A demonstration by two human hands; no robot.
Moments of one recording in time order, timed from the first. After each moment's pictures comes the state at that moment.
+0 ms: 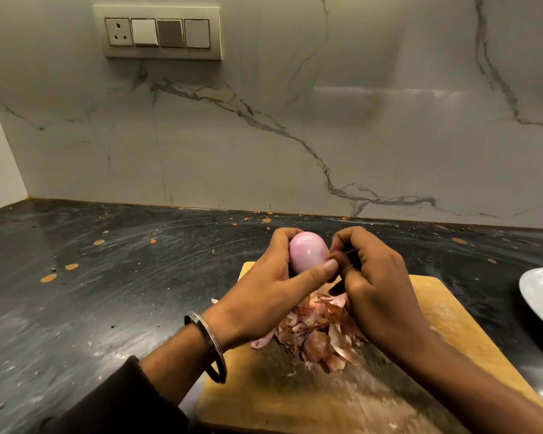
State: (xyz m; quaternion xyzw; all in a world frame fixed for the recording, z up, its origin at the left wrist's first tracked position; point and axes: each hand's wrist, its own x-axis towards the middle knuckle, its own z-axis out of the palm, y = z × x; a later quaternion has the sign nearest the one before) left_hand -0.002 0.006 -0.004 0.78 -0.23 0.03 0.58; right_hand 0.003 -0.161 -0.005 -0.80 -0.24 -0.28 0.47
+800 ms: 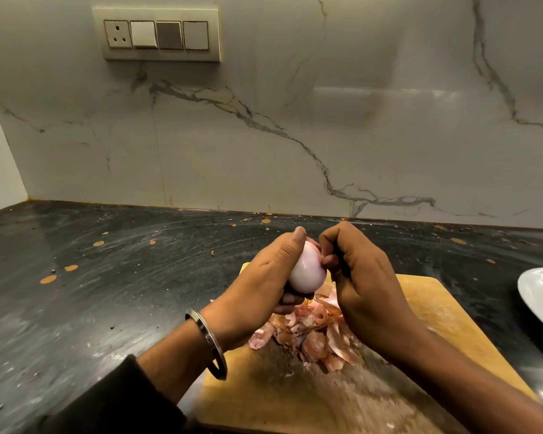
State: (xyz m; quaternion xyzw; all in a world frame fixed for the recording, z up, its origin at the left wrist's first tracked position) left_hand 0.001 0.004 -0.002 0.69 -0.21 -0.04 0.69; right_hand 0.004 -0.154 -0.001 -0.80 -0.31 -0.31 0.41
